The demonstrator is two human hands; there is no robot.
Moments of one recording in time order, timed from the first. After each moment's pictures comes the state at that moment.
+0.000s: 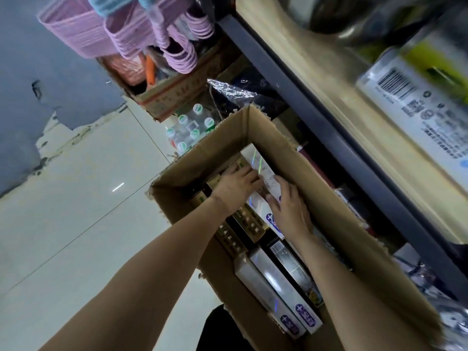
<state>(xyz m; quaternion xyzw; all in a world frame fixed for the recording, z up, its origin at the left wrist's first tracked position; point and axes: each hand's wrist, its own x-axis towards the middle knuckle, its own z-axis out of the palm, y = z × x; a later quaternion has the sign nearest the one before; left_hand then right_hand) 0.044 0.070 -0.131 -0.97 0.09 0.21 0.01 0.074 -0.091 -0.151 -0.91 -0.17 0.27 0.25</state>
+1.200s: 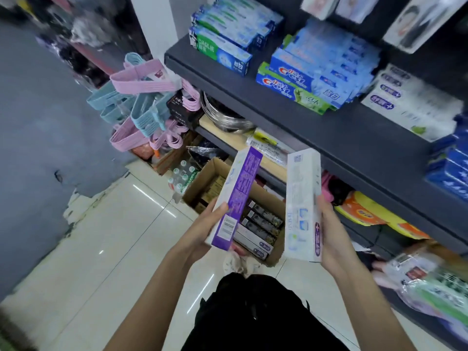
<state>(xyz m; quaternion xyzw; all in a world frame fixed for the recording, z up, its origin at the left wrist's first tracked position) -0.114 0.025 0.328 -0.49 -0.28 0.25 -0.79 -0.060 -0.214 0.347 -0.53 0.27 0.29 0.76</state>
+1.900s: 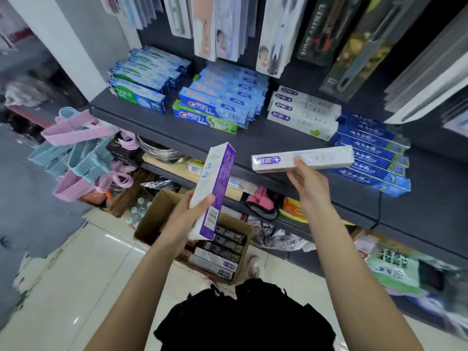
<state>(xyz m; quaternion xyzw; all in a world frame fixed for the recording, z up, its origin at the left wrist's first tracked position) -0.052 -0.089 0.386 -0.60 -0.22 0.19 -0.75 0.042 -0.331 0.382 -0.51 0.33 0.01 0.80</state>
